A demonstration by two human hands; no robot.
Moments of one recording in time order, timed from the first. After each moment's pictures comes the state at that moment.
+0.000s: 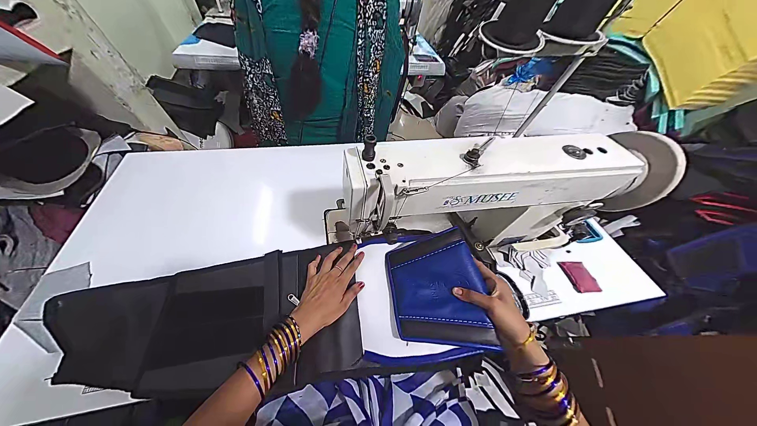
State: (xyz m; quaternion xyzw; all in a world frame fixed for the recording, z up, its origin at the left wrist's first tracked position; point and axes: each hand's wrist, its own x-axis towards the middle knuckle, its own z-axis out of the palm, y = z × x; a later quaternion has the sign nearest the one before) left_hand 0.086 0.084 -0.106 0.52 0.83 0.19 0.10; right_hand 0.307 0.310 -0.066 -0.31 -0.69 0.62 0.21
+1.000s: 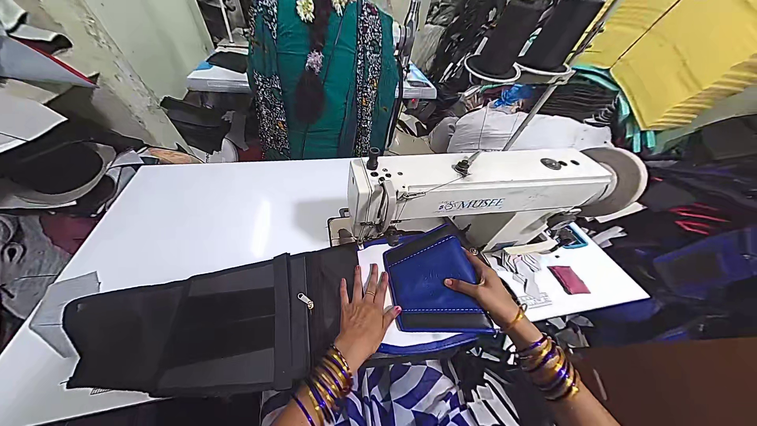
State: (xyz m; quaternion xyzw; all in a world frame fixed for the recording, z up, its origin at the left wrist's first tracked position) left_hand 0.156 0.106 -0.092 0.46 0.85 0.18 0.17; right_hand 0.292 0.327 -0.056 -0.32 -0.78 0.52 0.14
